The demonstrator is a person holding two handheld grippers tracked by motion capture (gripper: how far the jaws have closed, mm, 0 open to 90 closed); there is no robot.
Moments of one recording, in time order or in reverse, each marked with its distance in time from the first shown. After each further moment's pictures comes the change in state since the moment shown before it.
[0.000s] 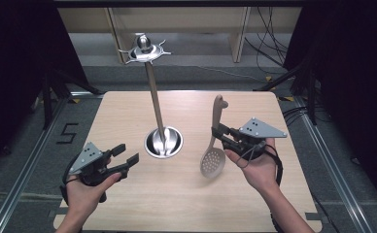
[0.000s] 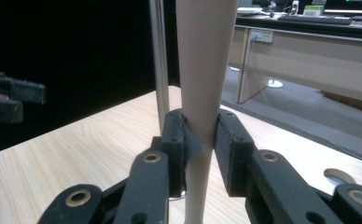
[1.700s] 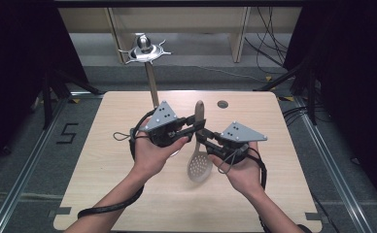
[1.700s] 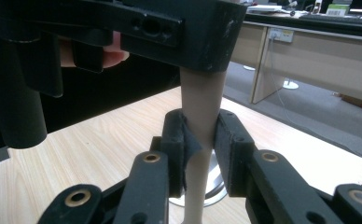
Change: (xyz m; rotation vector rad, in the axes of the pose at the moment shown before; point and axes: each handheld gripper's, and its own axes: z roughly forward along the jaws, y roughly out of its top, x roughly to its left) left arm -0.095 0.102 0.118 -0.049 -0.250 0.102; right arm 0.032 0.001 0.021 0.033 0.051 -0.014
